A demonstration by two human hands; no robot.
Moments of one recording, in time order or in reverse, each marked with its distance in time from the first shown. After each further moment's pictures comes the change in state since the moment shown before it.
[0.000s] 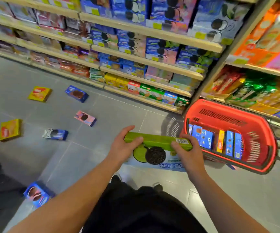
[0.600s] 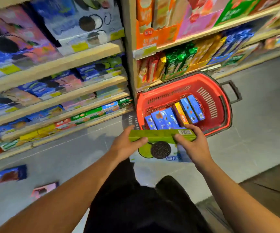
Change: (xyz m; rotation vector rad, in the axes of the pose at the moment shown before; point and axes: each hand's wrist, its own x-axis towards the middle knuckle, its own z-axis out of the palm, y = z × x) left_hand 0.270 0.094 0.239 0.687 -0.736 -0.048; right_hand 0.193 0.017 -0.145 0.181 0.567 0.306
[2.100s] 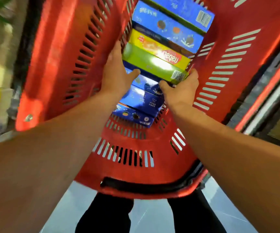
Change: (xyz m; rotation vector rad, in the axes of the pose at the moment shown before) left_hand 0.561 -0.083 0.271 0.724 -0.298 0.532; right_hand 0.390 0.345 0.090 0.004 0.760 0.536
